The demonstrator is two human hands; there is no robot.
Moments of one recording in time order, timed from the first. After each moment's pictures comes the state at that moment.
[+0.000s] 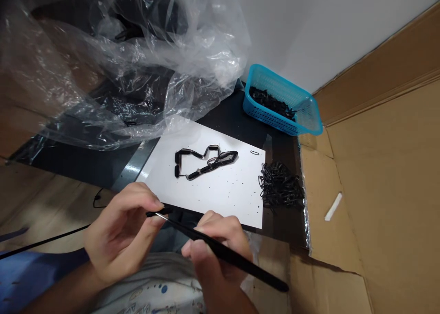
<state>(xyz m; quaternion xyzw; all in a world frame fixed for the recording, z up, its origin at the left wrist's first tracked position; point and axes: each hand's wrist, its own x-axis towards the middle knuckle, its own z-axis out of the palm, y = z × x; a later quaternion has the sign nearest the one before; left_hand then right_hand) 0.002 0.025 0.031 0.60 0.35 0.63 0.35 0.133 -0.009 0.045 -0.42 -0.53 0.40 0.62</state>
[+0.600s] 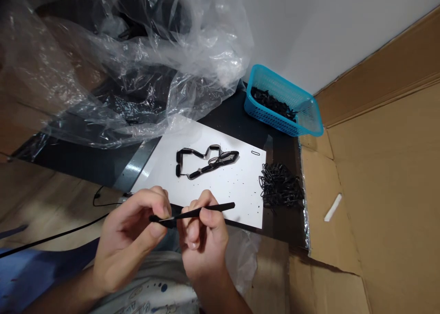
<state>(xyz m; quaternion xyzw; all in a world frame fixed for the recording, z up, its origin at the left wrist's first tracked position) 0.006 0.019 0.043 0.49 0.32 0.59 0.56 0.113 0.015 0.036 -0.29 -0.21 0.69 0.62</state>
